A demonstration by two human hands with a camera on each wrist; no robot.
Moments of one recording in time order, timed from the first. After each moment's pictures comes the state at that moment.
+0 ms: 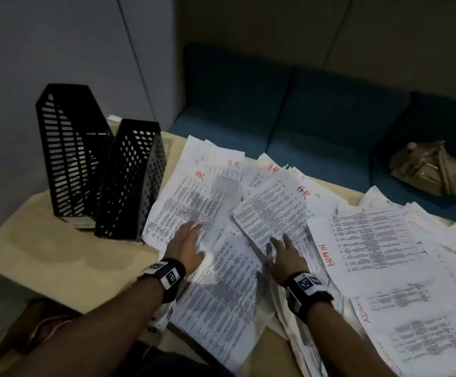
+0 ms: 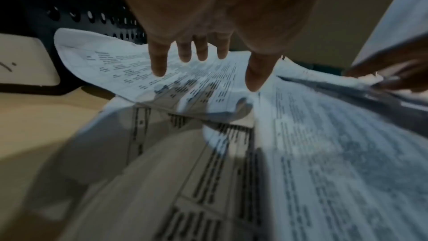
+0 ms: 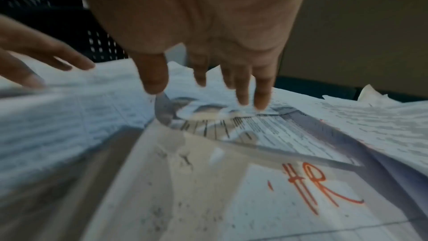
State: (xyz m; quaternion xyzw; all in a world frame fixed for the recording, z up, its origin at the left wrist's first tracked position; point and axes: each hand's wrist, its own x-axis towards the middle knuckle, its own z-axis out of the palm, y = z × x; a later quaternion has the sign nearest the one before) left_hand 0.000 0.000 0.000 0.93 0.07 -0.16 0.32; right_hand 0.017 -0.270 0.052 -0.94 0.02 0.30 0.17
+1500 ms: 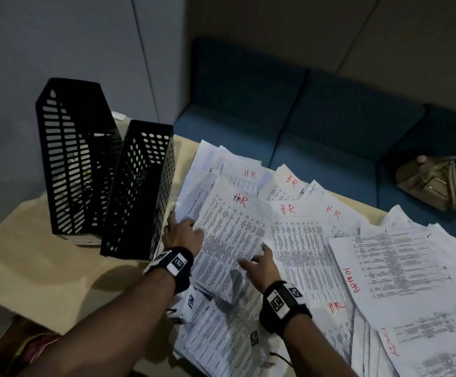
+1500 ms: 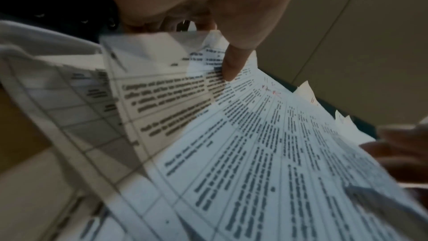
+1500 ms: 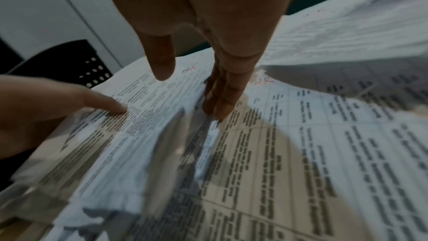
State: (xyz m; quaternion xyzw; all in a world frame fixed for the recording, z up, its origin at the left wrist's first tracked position) left_hand 0.072 0.040 0.017 0.91 0.28 -0.12 0.30; right_hand 0.041 -0.160 0.025 -0.82 0.20 0.28 0.46
